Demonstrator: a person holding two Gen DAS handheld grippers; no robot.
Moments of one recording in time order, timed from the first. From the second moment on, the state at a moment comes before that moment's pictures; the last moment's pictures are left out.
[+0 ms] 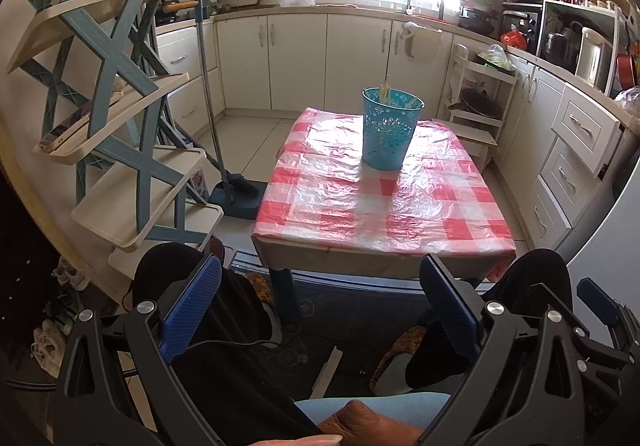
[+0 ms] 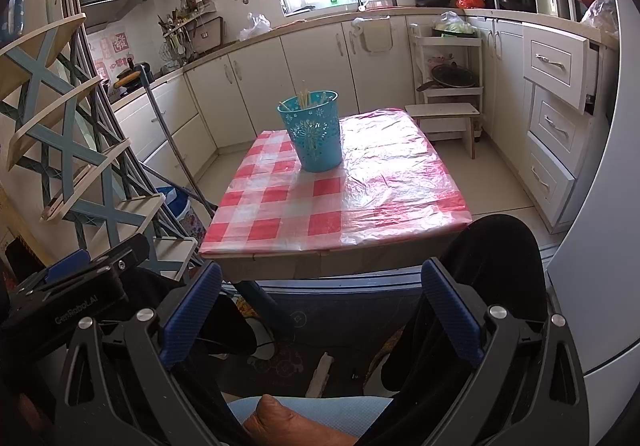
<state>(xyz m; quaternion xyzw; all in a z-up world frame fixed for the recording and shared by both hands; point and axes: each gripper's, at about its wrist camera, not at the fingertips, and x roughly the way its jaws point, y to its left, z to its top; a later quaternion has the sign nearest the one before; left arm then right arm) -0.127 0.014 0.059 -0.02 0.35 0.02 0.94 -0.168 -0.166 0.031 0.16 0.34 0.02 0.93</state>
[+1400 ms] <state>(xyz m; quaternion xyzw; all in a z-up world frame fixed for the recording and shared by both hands) -0.121 0.009 0.049 0.00 0.37 0.02 0.93 -0.167 -0.166 0.026 0.16 0.35 0.02 0.92</state>
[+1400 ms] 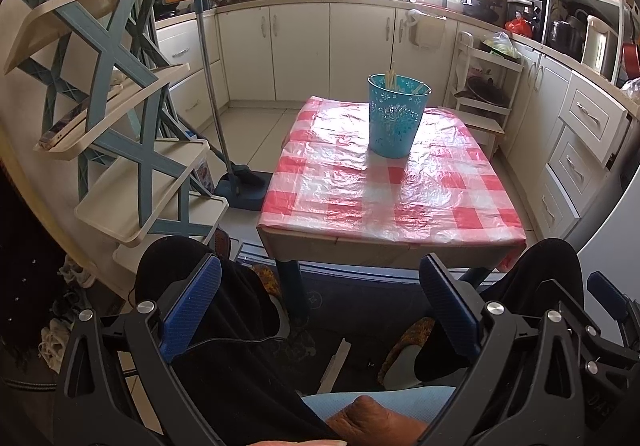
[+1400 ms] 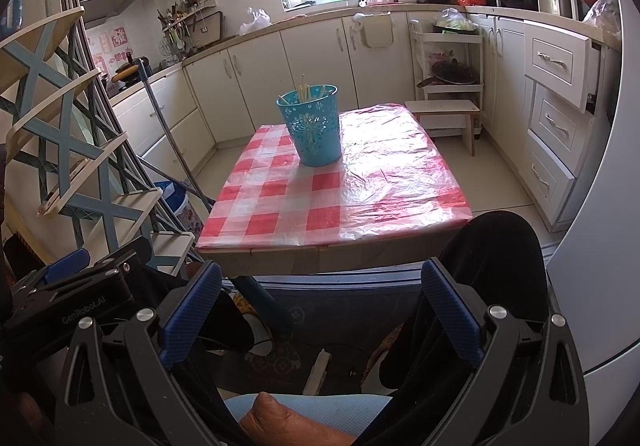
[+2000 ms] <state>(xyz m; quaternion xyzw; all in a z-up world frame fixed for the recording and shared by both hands) -0.120 0.005 0.047 0.00 0.37 0.03 0.93 -0.167 -0.165 0.026 0.16 0.35 0.02 0.92</state>
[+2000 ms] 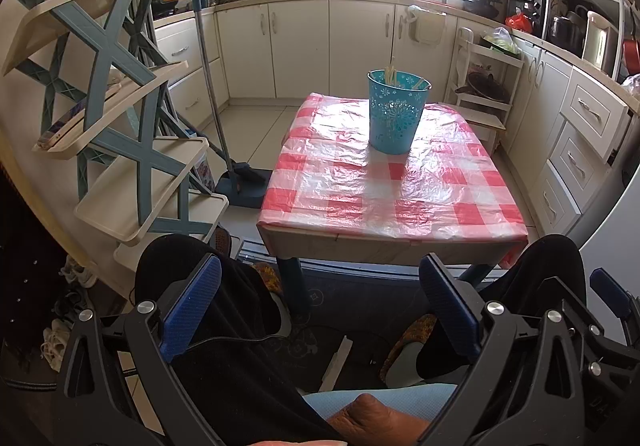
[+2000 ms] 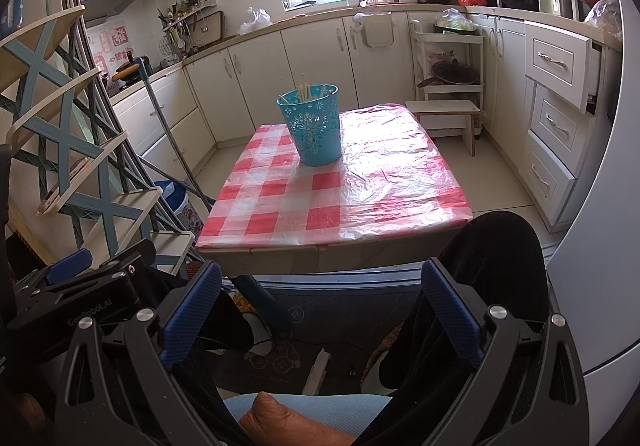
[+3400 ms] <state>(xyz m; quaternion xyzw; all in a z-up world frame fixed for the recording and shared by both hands) -0.120 0.002 0.047 0.00 0.37 0.03 0.93 -0.167 -0.163 0.023 0.15 0.35 0.02 0.92</state>
